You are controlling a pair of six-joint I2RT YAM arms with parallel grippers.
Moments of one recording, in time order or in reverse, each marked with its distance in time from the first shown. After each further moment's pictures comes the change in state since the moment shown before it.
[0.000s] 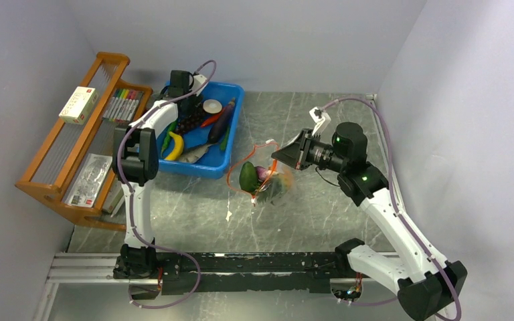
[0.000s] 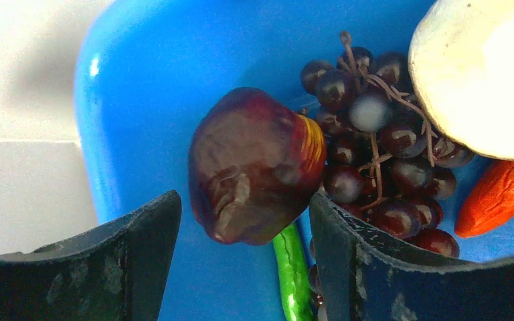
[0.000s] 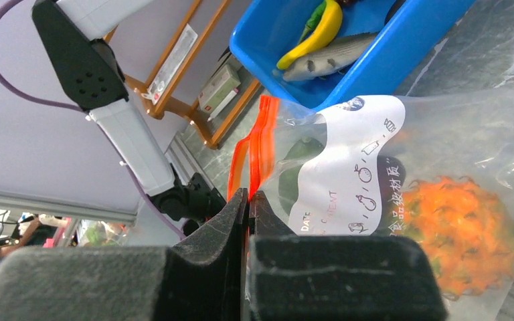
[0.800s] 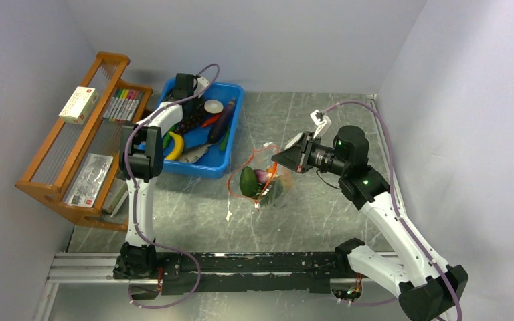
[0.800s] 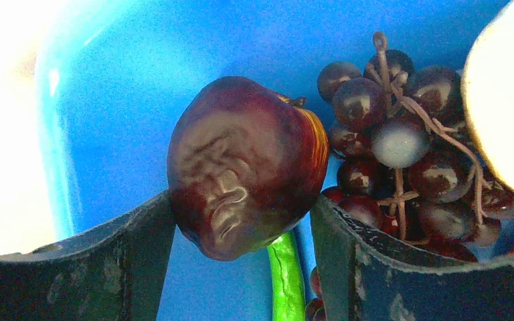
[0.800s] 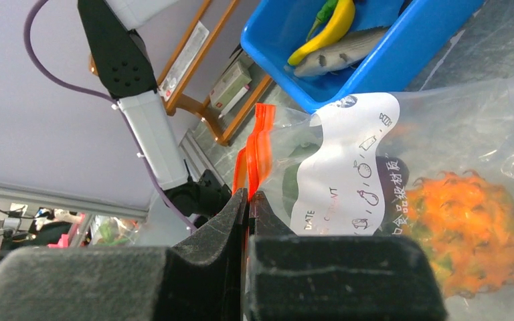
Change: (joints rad) left arm -0.013 0.109 0.060 0.037 -0.082 -0.001; right arm 0.000 -0.041 -0.039 0.013 -0.023 0.037
